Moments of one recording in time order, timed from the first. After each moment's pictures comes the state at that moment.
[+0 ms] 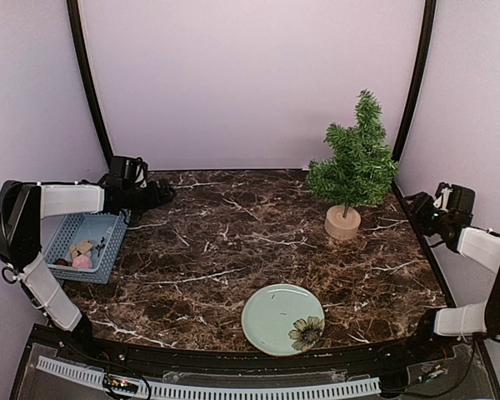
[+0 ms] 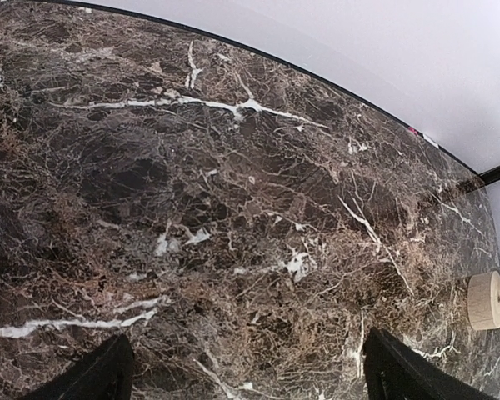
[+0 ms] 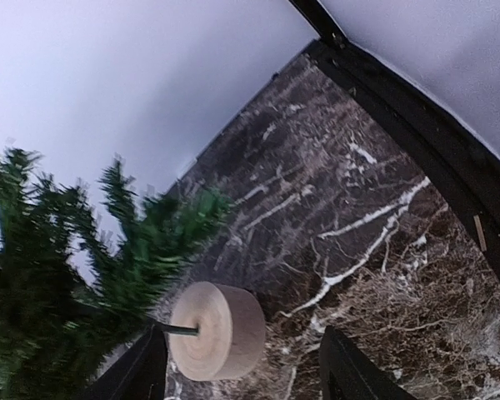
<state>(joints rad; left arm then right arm) -0.22 1.65 1.02 -0.05 0.14 -0.51 -0.29 1.10 0.55 0.10 -0.42 0.66</state>
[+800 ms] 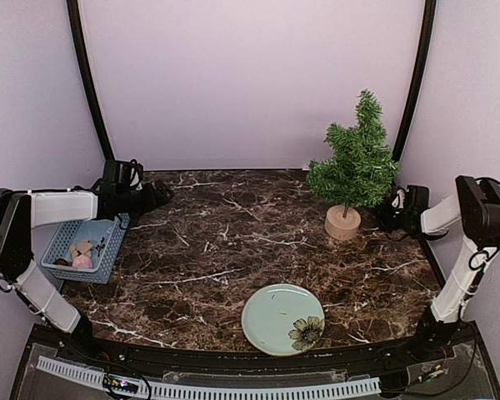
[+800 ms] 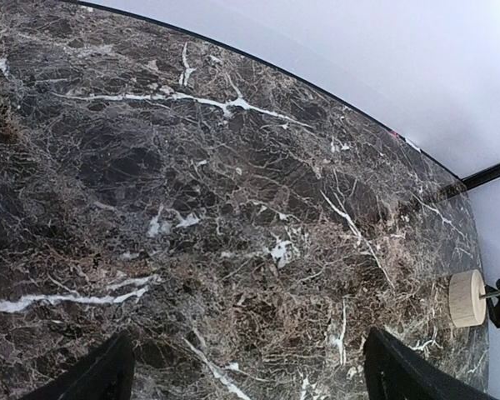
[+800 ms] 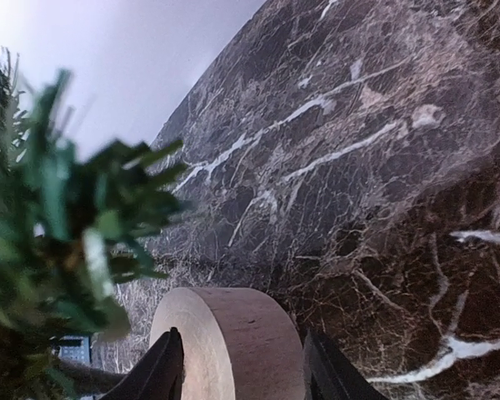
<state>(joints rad) -0.22 1.56 0.93 -0.01 0.16 -0.55 -0.10 1.78 0.73 0.51 -0.57 0.75</state>
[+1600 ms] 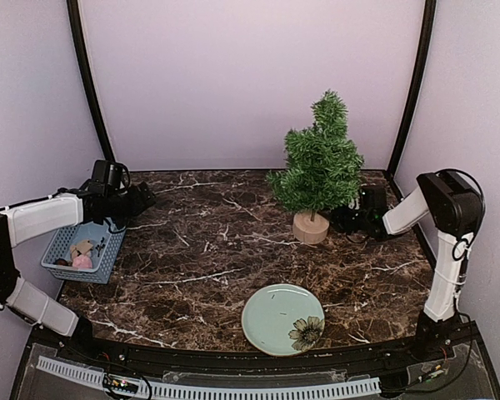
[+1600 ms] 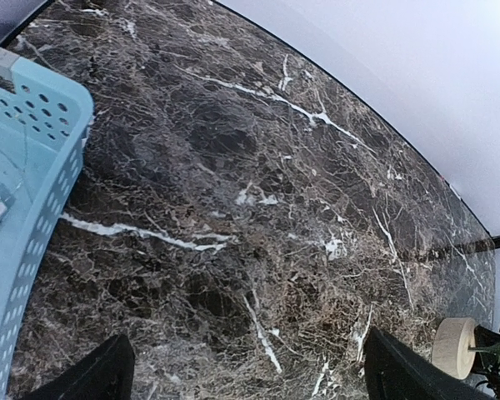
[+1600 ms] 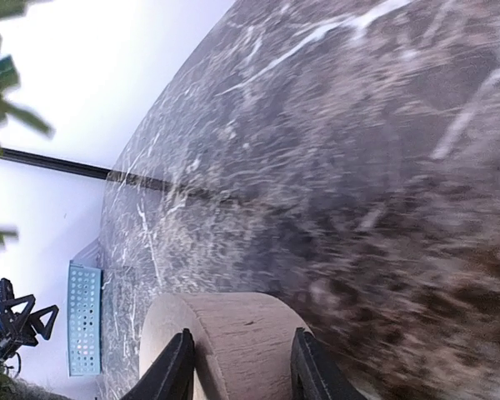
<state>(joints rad) -0.22 1.39 0.89 -0.22 -0.02 -0.72 0.22 1.99 0.86 0.62 -0.54 0.83</state>
